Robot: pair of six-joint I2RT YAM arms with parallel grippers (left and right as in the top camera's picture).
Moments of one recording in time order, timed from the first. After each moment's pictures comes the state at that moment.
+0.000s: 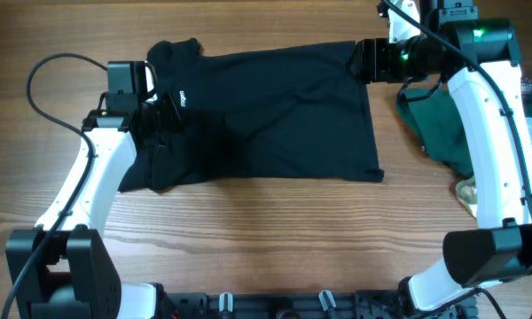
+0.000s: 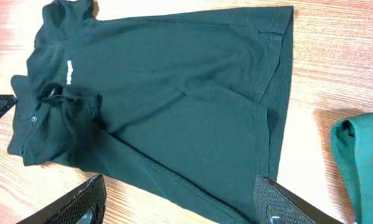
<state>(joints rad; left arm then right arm) -0.02 1.59 1.09 -0.49 0.09 -0.35 0.11 1.76 1.89 -1.21 -0.30 0.04</state>
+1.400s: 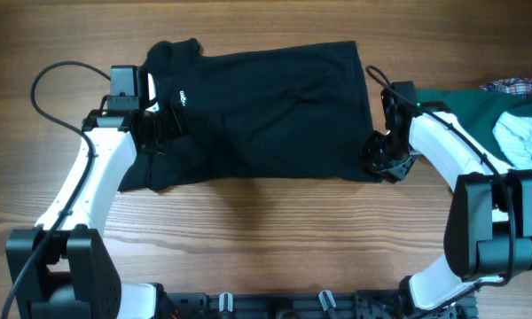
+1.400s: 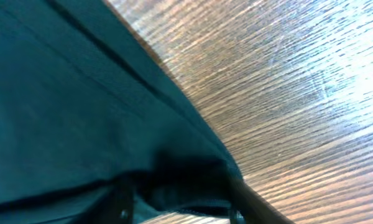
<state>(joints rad) -0.02 1.59 1.09 -0.62 0.09 -0.35 0.07 1.79 1.07 -0.87 -0.09 0.69</state>
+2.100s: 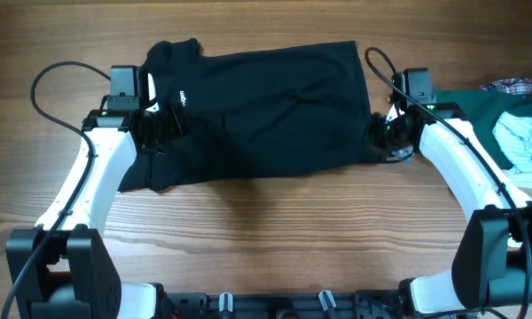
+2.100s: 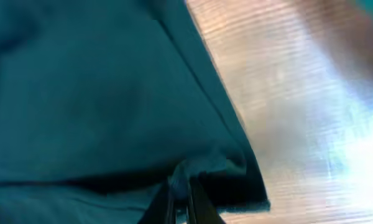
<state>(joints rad) -0.02 1.59 1.09 -0.62 0.09 -0.35 0.07 1.64 1.09 -0.72 -0.10 0.47</state>
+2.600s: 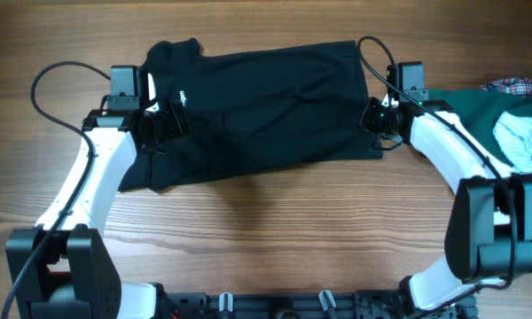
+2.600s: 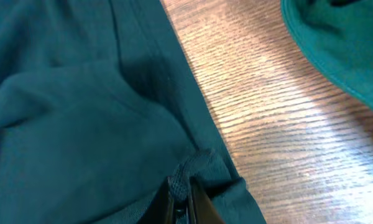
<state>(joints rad) -0.02 1.59 1.09 -0.62 0.09 -0.35 0.07 1.78 1.09 -0.47 -0.05 0.47</state>
